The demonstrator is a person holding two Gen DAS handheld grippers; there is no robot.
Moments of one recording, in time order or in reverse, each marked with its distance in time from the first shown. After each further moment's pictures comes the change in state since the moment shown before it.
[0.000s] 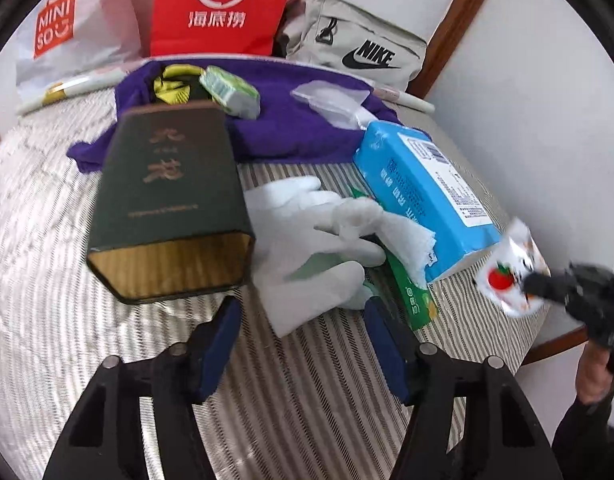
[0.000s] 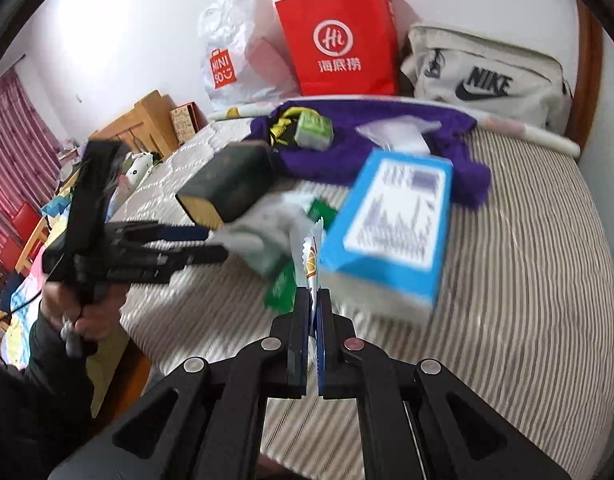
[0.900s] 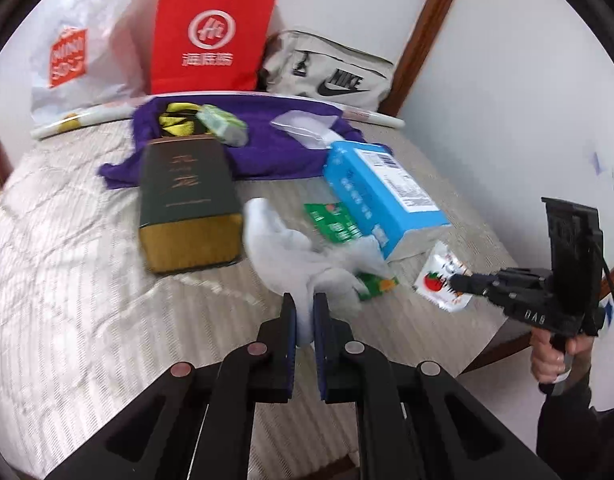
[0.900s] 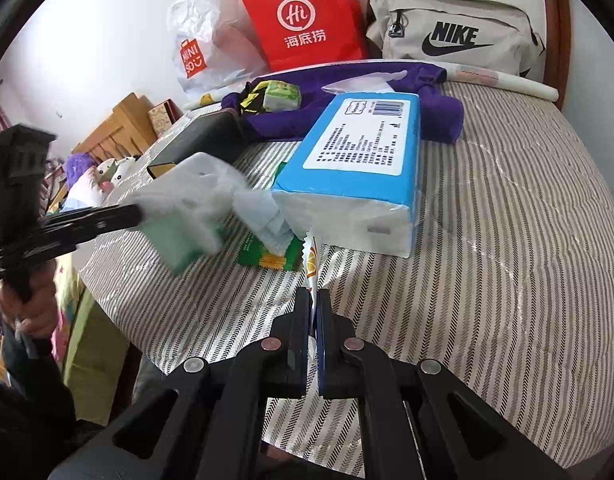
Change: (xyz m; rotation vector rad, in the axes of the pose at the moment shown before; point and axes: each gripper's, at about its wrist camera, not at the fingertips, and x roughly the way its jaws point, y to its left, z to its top) left arm -0.071 -0.012 -0.036 0.065 -0.106 0.006; right arm 0.015 -0.018 -0.041 0.097 0.024 -0.023
